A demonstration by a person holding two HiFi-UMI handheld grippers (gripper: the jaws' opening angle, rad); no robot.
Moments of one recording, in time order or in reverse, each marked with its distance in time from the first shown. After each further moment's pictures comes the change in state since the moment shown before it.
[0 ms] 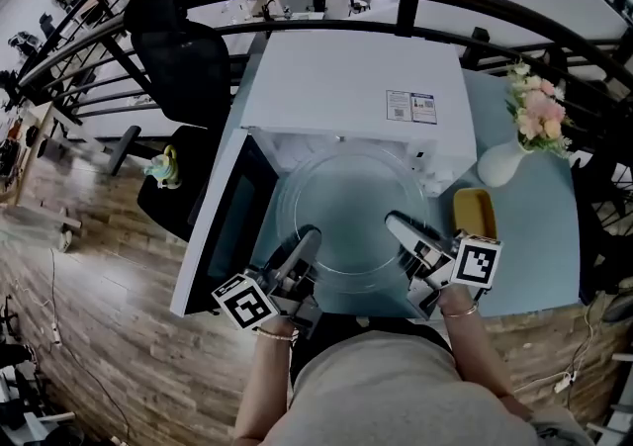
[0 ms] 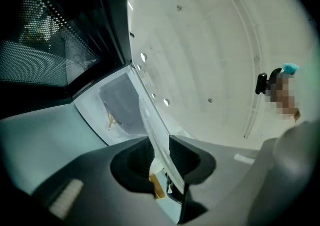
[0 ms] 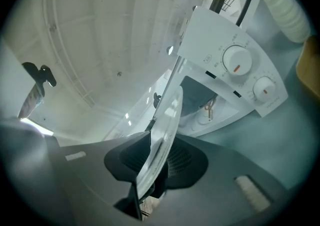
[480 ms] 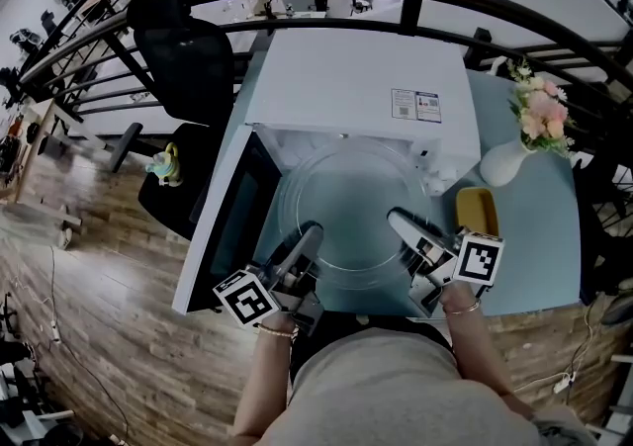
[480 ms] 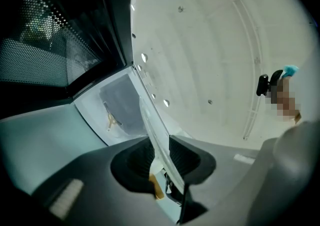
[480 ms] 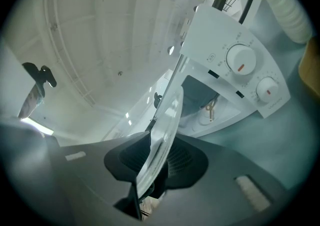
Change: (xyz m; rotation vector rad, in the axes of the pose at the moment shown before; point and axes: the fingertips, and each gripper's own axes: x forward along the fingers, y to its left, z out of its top) left arm -0.001 0.002 0.005 -0.012 -0.008 -0.006; right arm 0.006 0.005 0.000 -0.002 -0.003 0.013
